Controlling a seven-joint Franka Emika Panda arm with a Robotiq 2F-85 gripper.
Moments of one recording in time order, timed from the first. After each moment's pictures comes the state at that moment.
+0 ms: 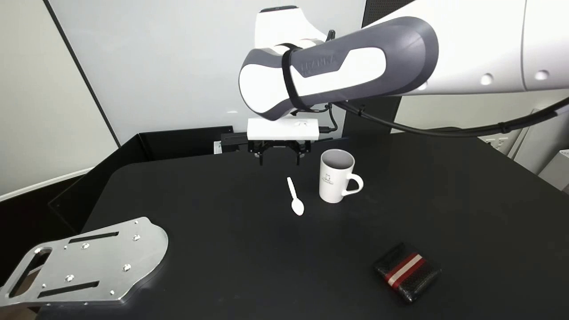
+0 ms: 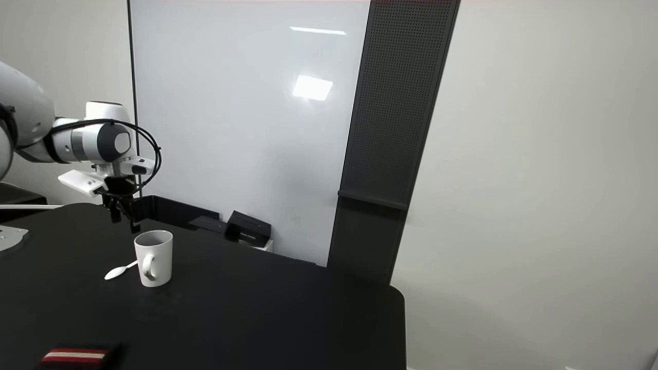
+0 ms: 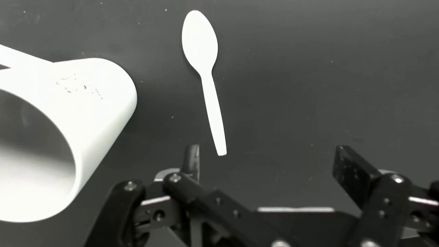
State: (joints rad) arm 0.44 1.36 0.02 -0.59 -0.05 2.02 0.71
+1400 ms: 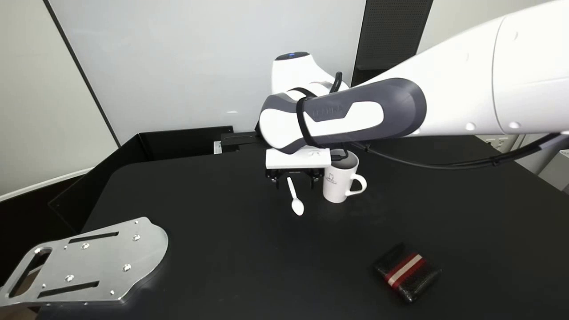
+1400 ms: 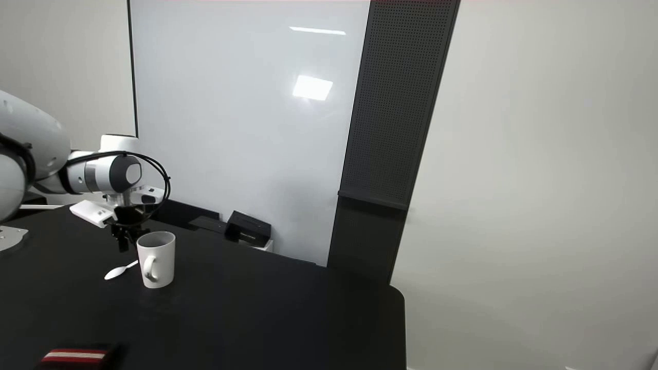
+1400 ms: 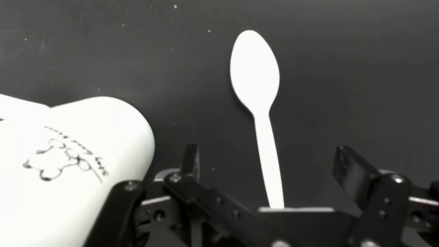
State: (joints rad) arm 0.41 1.47 0.02 -0.58 -0.05 2.03 0.71
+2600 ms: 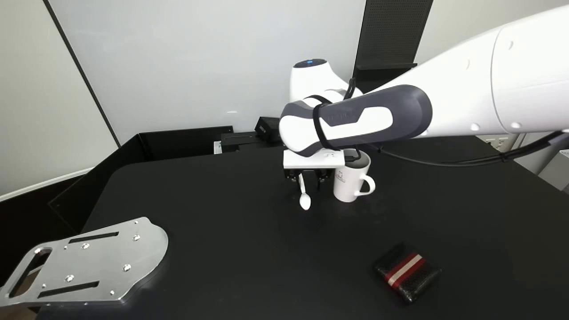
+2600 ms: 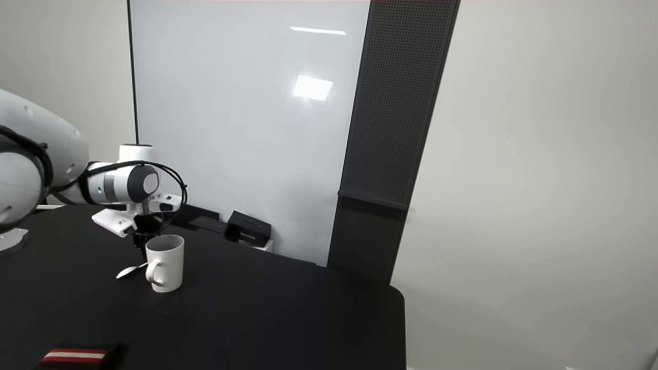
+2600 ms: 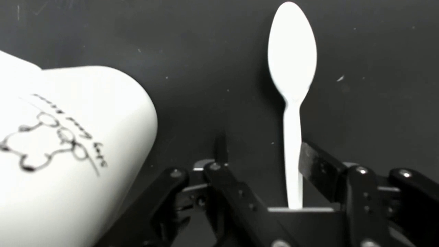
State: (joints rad) arm 0.37 1.47 -0.02 -0.63 -0.04 2.10 0.69
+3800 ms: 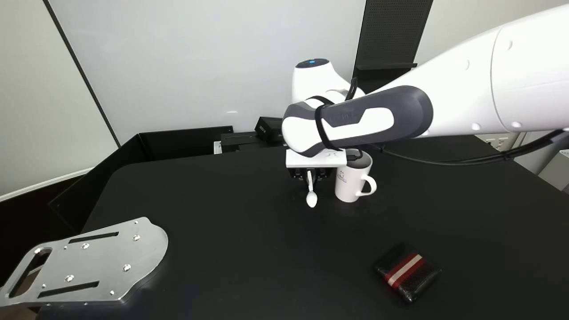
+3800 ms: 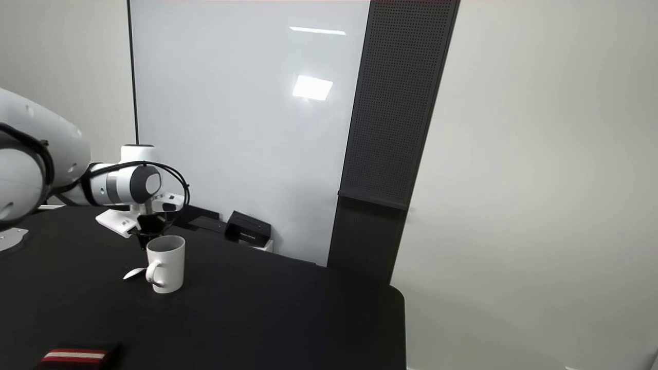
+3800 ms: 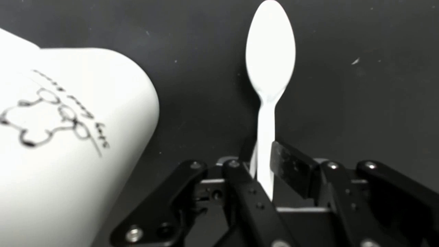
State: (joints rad) arm 0.36 1.46 -0.04 -0.64 -0.04 2.12 0.69
